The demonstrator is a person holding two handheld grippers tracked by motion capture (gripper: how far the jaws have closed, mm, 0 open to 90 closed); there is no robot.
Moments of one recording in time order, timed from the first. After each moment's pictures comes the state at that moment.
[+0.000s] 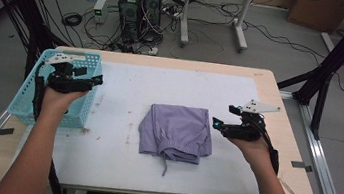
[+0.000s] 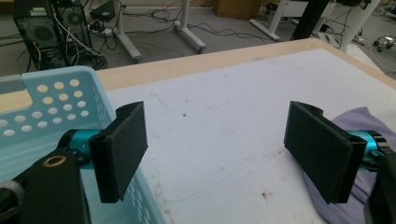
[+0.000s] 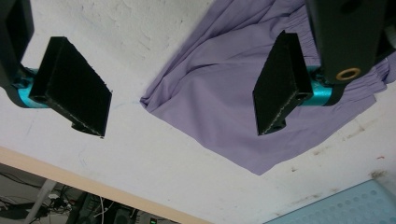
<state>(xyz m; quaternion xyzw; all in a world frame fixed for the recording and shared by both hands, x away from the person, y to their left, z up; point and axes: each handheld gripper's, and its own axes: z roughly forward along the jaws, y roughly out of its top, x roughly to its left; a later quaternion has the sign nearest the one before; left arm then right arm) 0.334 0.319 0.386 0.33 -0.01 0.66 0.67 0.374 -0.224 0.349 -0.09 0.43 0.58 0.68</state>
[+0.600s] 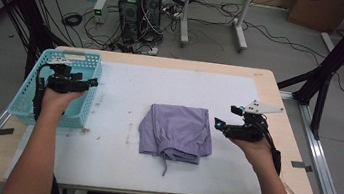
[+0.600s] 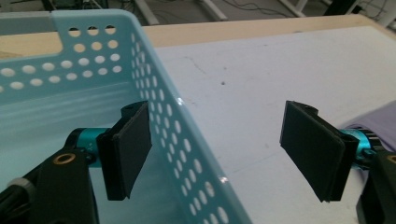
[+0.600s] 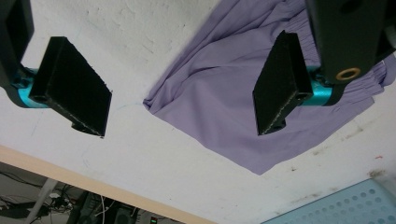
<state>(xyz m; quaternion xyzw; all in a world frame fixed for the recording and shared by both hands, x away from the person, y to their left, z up) 0.363 0.343 0.408 0.34 0.07 0.65 0.68 0.372 -0.229 0.346 -0.09 0.43 0.58 0.68</state>
